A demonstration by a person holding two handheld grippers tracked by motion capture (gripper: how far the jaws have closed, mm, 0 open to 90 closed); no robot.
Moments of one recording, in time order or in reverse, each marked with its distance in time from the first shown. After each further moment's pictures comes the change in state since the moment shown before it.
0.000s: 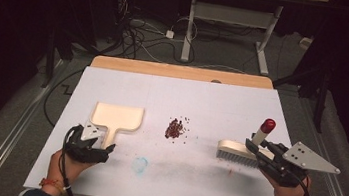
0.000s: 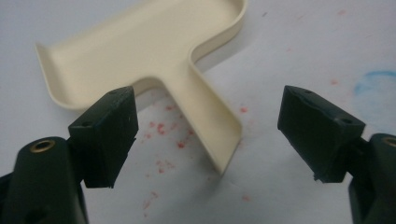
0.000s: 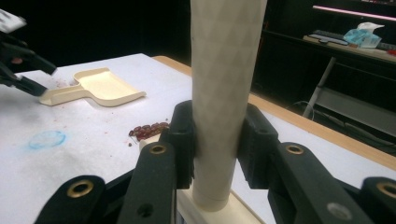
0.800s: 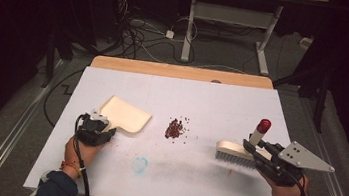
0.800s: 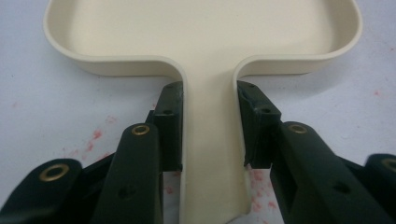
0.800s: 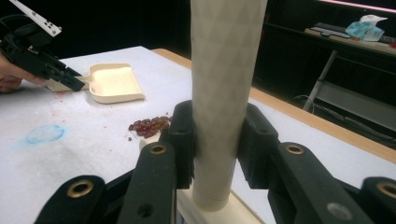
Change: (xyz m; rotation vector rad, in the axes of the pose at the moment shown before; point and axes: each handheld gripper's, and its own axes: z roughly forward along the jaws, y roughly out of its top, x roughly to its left) left arm 0.031 0.013 0.055 0.048 -0.020 -0.194; right arm 0.003 -0.002 0.005 0.032 -0.004 -0.004
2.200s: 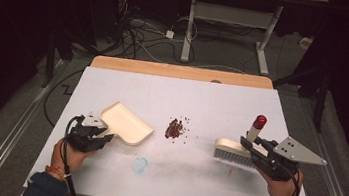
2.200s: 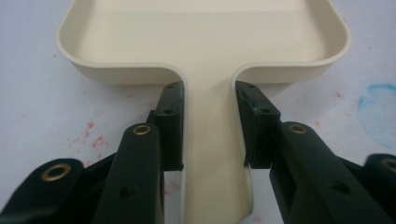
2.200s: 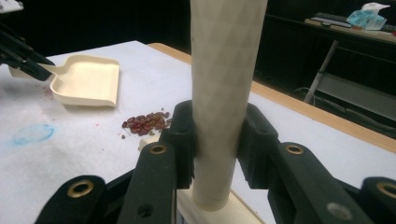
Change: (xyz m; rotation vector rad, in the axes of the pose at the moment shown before) left arm -0.009 -0.002 -0.045 0.011 -0.088 0.168; right arm -0.006 -0.005 0.015 0.023 -0.007 0.023
